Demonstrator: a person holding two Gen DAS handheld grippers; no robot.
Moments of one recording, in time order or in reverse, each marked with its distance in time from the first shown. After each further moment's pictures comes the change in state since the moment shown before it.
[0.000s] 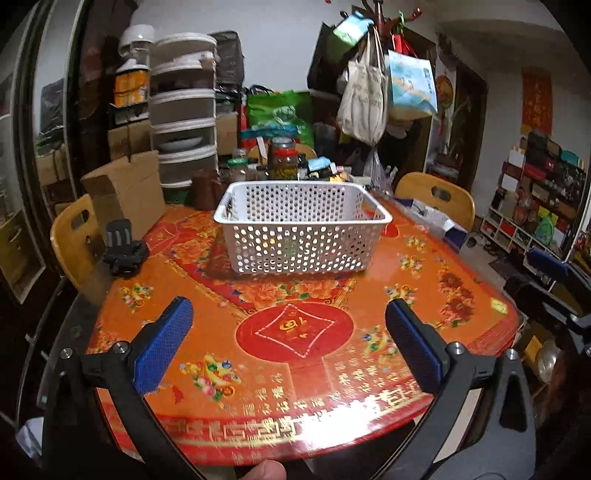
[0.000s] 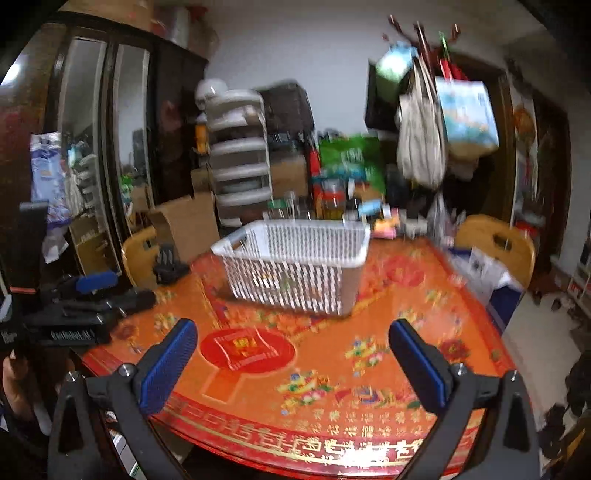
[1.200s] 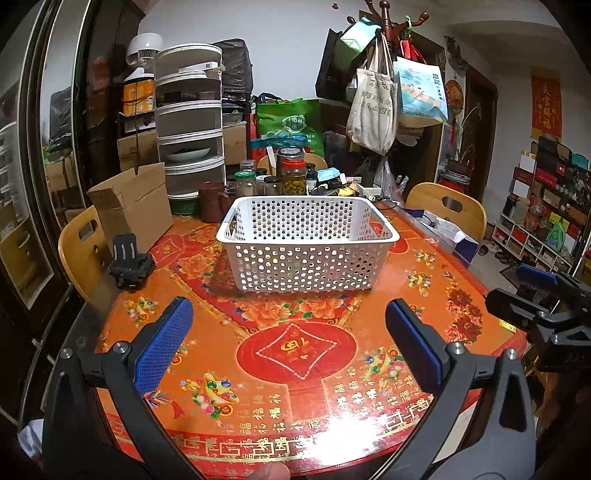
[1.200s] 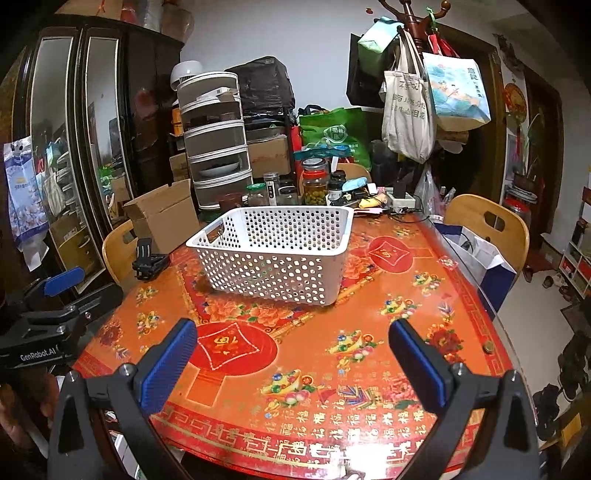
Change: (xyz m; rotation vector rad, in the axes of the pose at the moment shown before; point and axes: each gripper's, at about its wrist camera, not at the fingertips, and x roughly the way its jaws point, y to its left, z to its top) left arm 0.027 -0.017 0.033 0.003 -0.014 0.045; right arm 0.056 -0.033 0.018 0.082 0.159 -0.045
